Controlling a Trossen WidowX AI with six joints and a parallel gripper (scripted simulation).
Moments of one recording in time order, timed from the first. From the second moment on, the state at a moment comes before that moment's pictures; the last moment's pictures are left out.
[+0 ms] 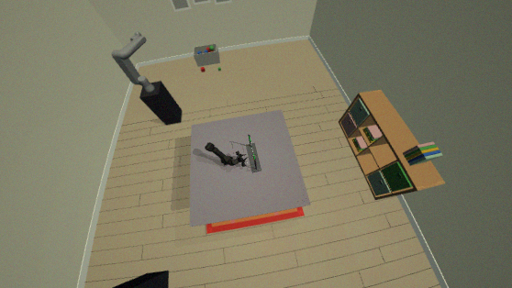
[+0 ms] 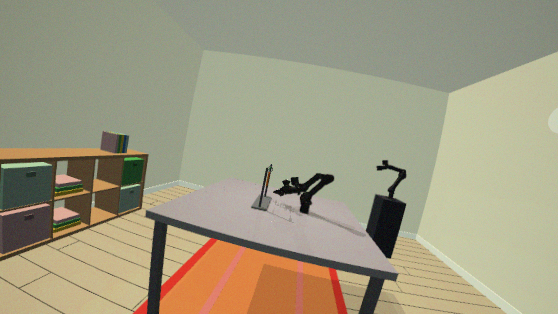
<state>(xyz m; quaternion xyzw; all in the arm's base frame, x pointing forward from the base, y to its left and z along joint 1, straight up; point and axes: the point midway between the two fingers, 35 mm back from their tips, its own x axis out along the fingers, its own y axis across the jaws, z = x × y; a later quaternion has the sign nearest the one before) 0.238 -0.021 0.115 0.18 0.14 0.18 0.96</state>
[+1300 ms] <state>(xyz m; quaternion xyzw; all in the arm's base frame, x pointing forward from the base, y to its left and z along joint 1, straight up) 0.265 -0.092 0.138 -0.01 0.04 0.03 1.00</state>
